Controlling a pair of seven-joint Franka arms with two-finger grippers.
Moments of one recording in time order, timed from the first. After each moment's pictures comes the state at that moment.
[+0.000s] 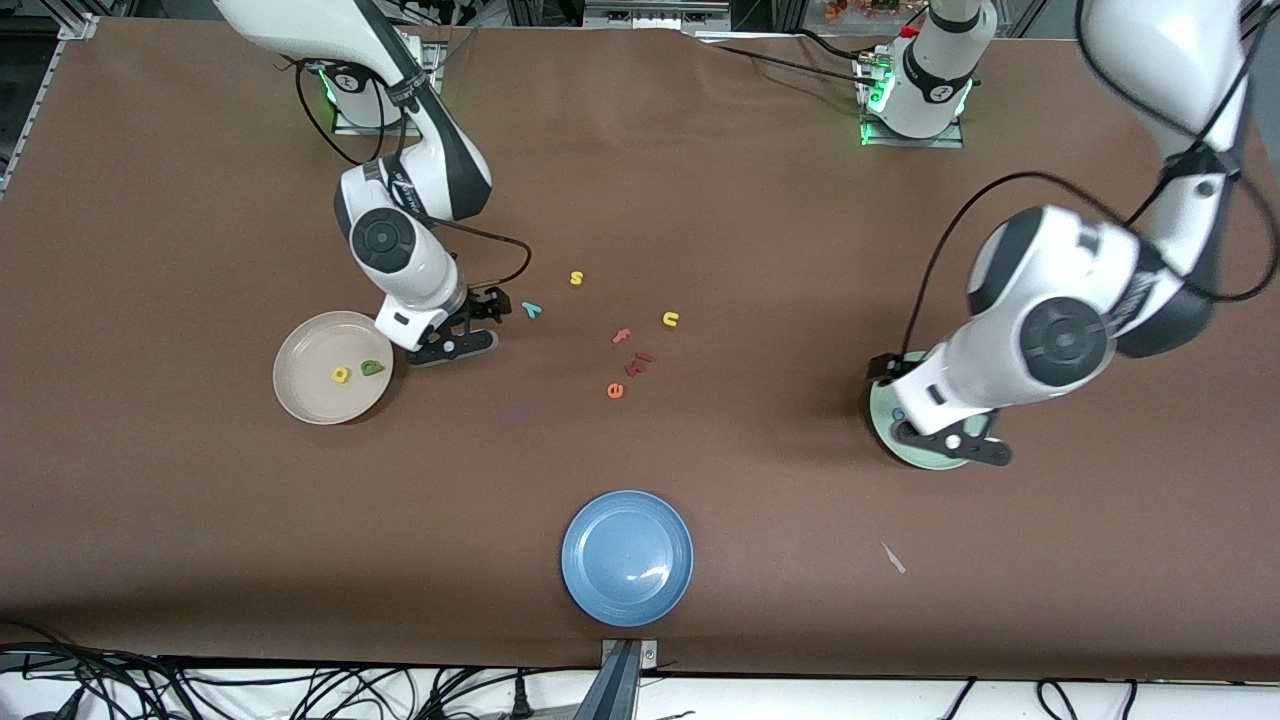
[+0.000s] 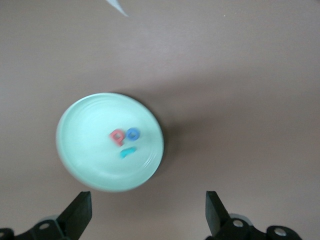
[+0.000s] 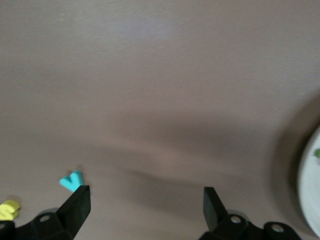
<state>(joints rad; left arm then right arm) 0.11 0.54 -0.45 -1.35 0.23 1.64 -0.11 0.48 0.37 -0.01 -2.09 0.06 2.38 0.15</state>
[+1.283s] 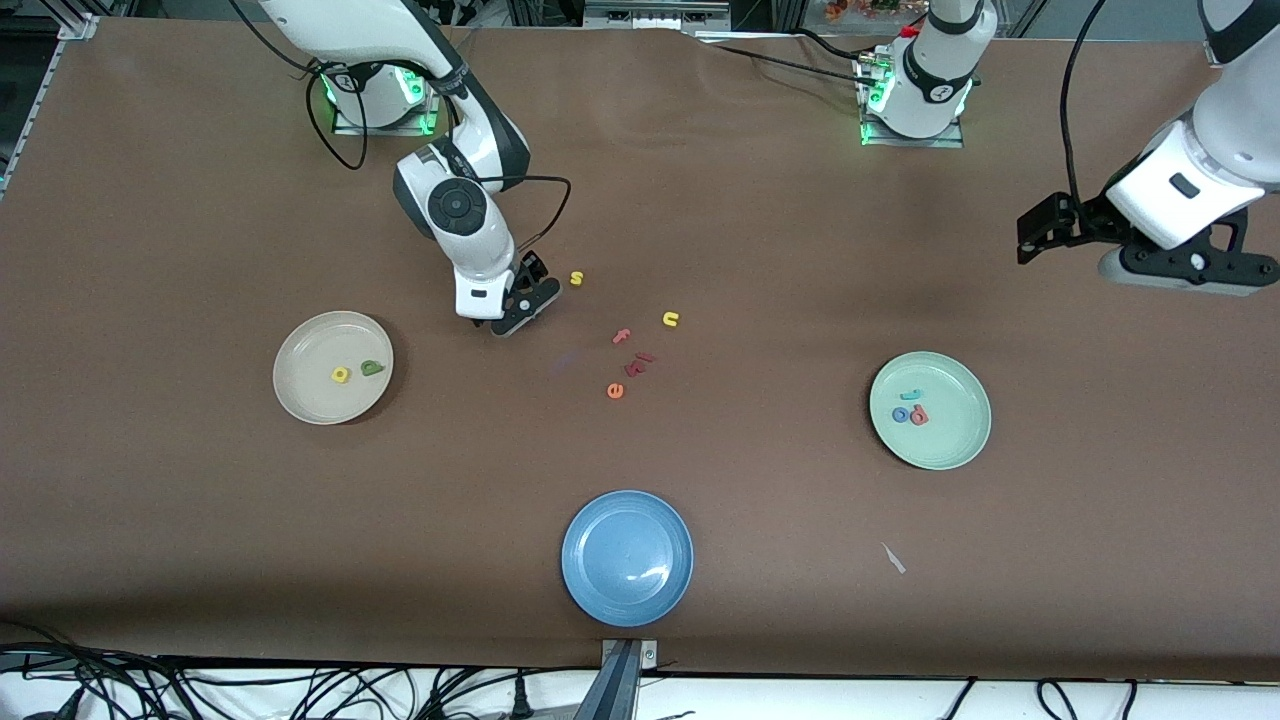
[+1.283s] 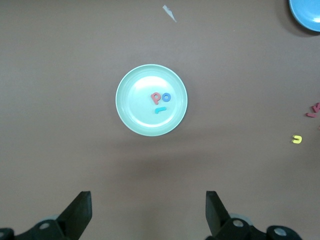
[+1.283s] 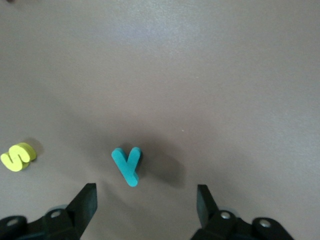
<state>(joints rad) -0.03 0.00 -0.08 -1.65 -0.01 1.59 -0.01 0.50 0.42 0.10 -2.20 -0.06 2.57 -0.09</state>
